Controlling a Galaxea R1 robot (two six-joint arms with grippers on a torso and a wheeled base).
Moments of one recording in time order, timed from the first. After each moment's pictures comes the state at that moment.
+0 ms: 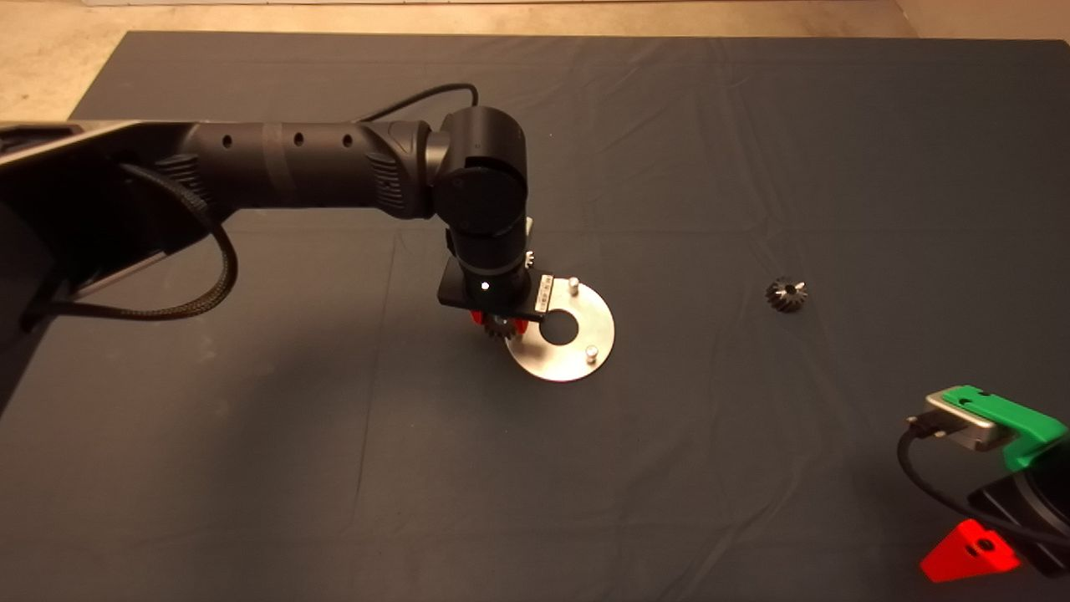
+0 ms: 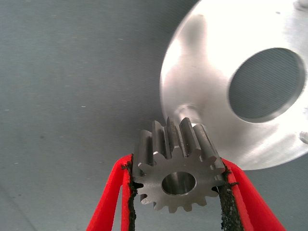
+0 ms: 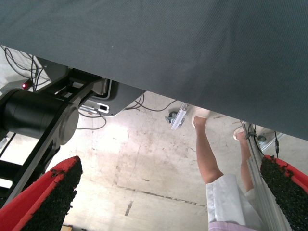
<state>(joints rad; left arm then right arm) -0.40 2.80 -1.22 0.32 1.52 -1.38 0.40 1.90 -0.42 0.08 -1.53 1.23</state>
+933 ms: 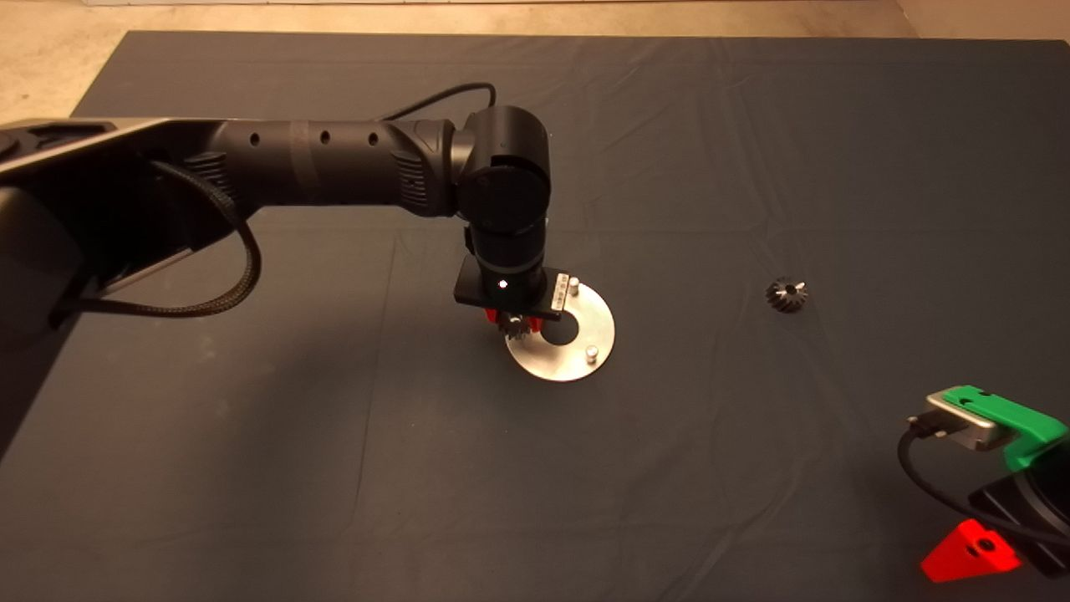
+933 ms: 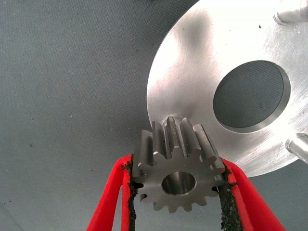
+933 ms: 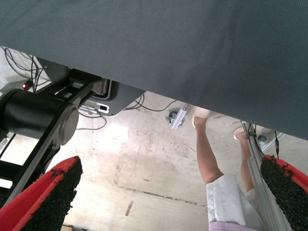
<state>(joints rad) -0.40 2.84 -1.26 0.32 1.52 -1.38 0.40 1.89 -0.42 0.08 -1.53 1.23</state>
